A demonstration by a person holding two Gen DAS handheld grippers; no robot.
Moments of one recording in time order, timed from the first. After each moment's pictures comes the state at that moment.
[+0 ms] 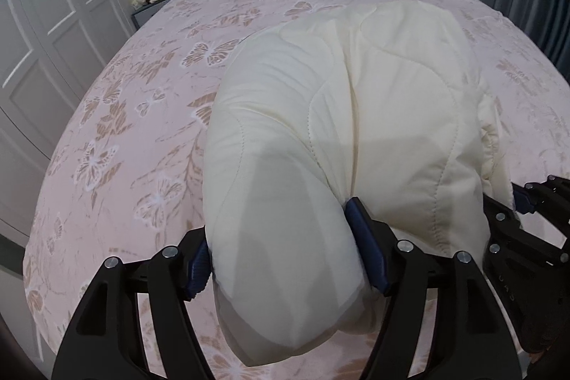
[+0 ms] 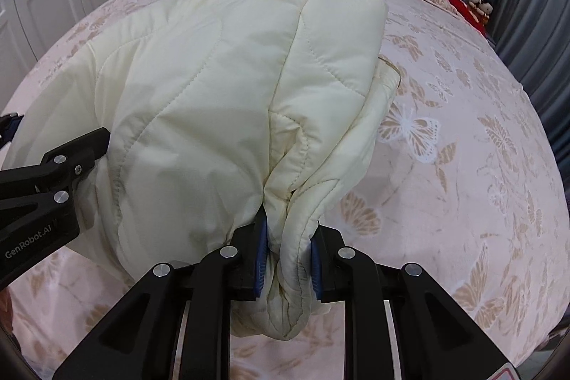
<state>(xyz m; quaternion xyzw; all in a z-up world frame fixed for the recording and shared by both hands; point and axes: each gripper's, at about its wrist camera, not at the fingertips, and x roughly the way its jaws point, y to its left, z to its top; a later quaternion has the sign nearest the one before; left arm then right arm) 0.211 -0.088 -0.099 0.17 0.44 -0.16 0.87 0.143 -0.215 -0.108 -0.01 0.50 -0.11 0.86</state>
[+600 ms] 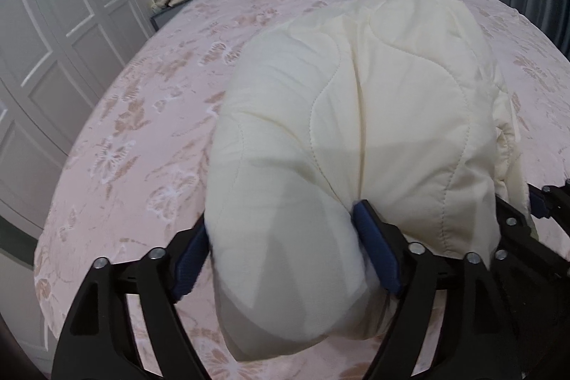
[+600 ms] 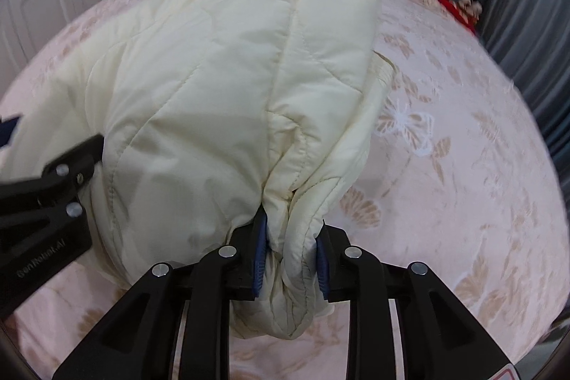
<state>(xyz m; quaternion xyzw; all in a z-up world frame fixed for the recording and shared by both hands) 0.199 -0.091 -0.101 0.18 0.42 -0.11 0.88 0.136 -0.212 -0.111 0.02 0.50 -0.13 0.86</state>
